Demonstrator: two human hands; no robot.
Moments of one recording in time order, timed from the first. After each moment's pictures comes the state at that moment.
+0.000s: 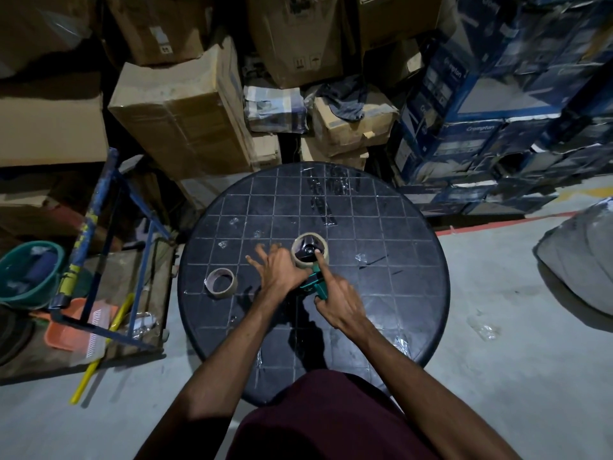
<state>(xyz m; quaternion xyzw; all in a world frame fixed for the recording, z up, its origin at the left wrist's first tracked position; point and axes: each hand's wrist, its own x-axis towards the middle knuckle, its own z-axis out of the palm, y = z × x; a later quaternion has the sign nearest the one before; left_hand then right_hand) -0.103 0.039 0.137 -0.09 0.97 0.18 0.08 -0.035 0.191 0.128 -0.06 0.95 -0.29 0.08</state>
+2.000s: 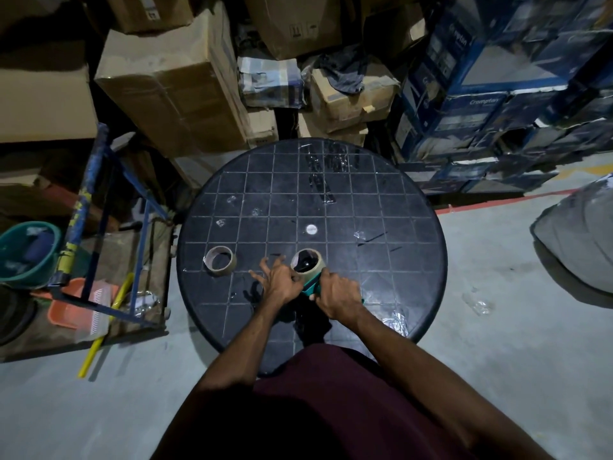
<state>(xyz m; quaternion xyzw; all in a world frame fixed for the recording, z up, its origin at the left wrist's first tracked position) -0.052 0.031 0.056 -0.08 0.95 0.23 0.19 -0.015 0.189 0.092 -0.07 0.98 -0.07 0.16</state>
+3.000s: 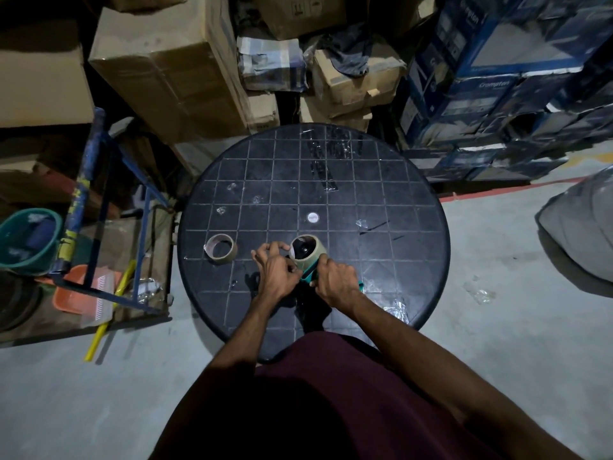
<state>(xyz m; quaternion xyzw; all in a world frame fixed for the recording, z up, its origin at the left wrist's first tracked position) -0.040 0.016 0.045 -0.01 0.96 0.29 0.04 -0.021 0.181 0.085 -0.09 0.99 -0.05 0.13</state>
